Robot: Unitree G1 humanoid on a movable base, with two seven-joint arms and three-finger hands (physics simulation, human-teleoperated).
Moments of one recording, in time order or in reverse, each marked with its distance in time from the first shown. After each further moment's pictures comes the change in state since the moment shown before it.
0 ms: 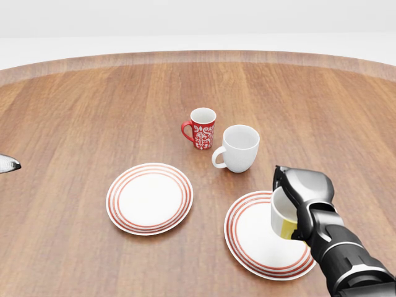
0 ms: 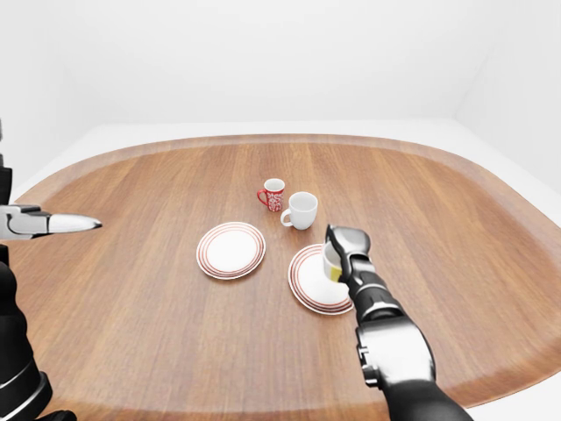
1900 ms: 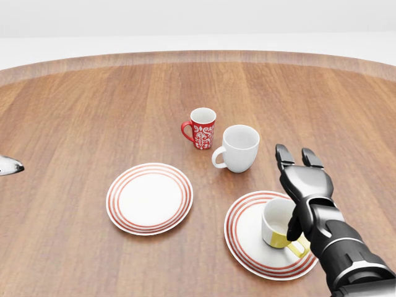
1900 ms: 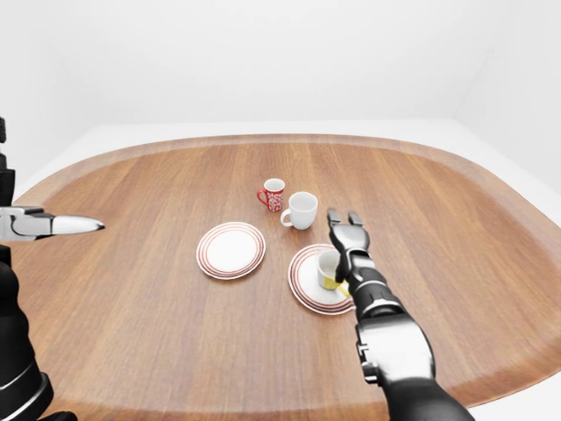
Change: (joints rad) left arm 0.005 -0.005 -0.004 -0.005 0.009 0.000 -0.004; right arm -0.017 -0.001 -0.012 -0.009 -0.007 0.000 0.047
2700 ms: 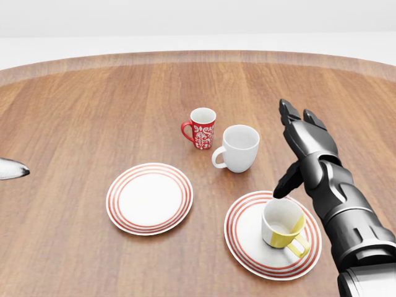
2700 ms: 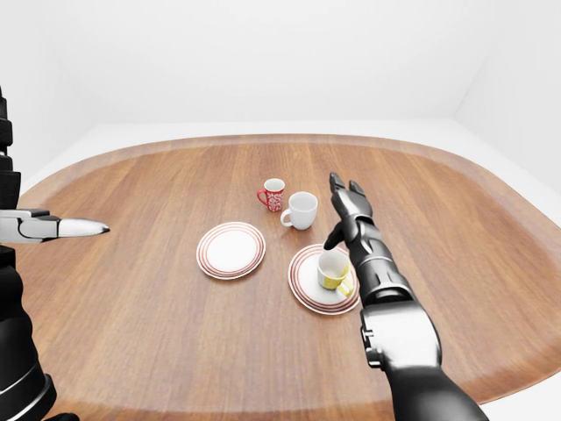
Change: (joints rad) left arm 0.008 -0.014 -0.009 -0.008 0.020 0.000 -0.010; right arm -0.088 -0.043 -0.022 -0.173 0.283 0.000 0.185
